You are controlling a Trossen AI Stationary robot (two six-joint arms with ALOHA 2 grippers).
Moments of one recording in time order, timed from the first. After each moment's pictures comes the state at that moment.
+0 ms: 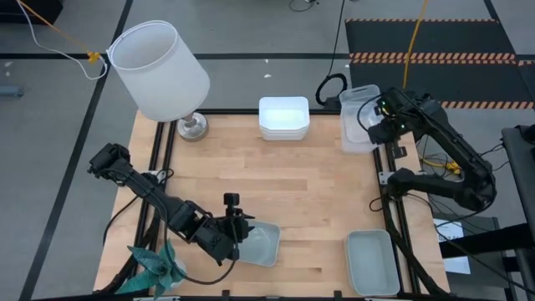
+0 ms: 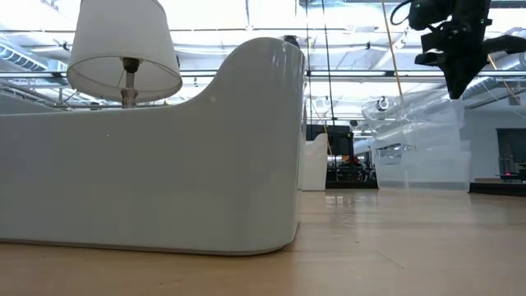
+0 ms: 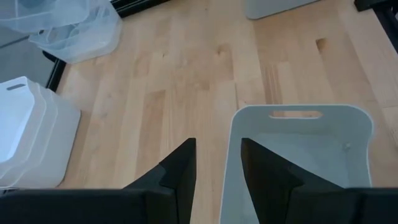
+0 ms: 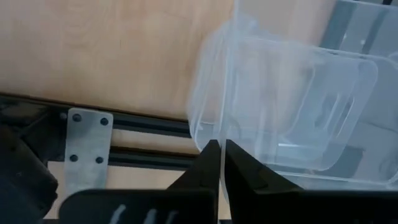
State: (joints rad) left arm -0.60 1.62 1.35 -0.62 -0.63 -0.22; right arm -0.95 0.96 1.08 -1.41 0.07 -1.20
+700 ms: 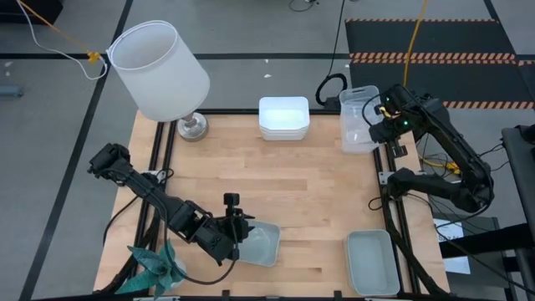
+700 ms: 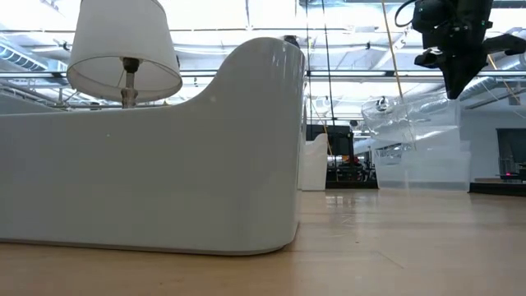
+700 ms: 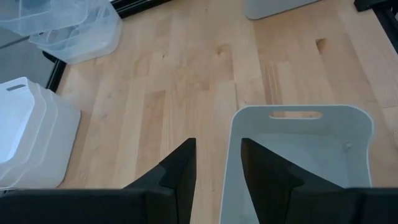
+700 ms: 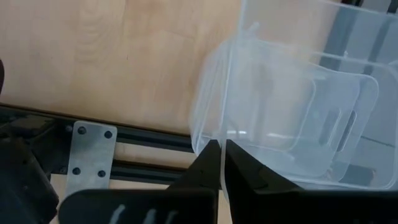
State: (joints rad) left arm -0.60 1.62 1.35 -0.62 -0.63 -0.22; right arm -1.04 0.96 1.08 -1.40 -0.06 -1.30
